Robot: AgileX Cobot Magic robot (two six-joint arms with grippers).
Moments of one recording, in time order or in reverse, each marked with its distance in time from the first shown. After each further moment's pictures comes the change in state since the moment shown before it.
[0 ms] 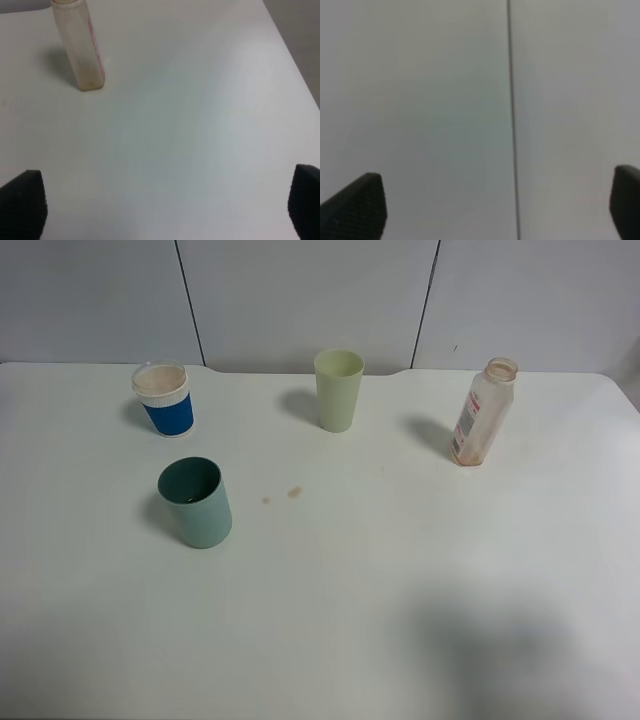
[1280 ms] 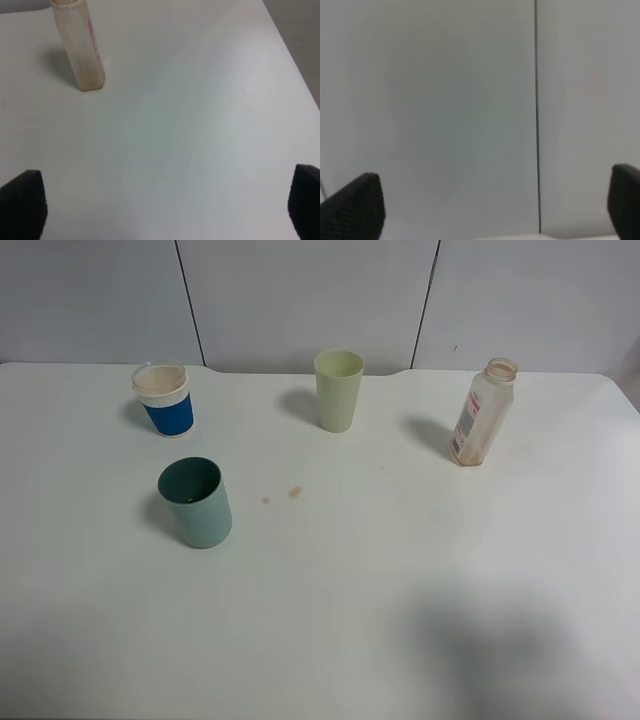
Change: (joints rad) left arm -0.142 -0.497 0.243 -0.406 0.564 0.444; right arm 0.000 0.000 0.000 0.000 0.000 0.000
